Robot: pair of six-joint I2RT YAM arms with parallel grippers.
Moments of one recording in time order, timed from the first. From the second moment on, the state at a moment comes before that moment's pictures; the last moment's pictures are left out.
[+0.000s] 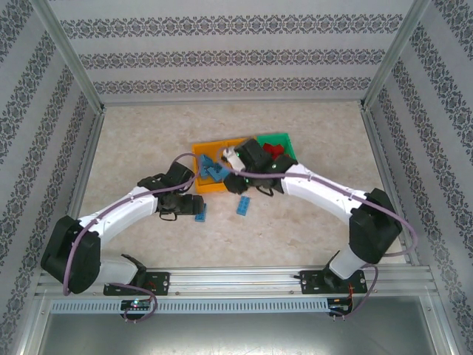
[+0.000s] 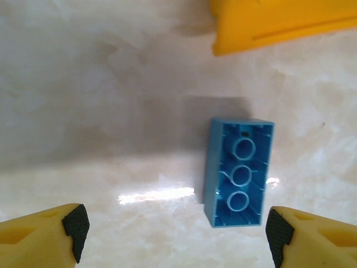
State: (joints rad) left arm -0.51 1.34 0.81 -0.71 0.02 -0.52; right arm 0.74 1.62 1.28 -0.54 -0.18 0.15
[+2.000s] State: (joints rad) left arm -0.48 1.63 1.31 -0.65 0.00 -0.53; right arm 0.81 1.53 1.00 -0.54 0.06 0.68
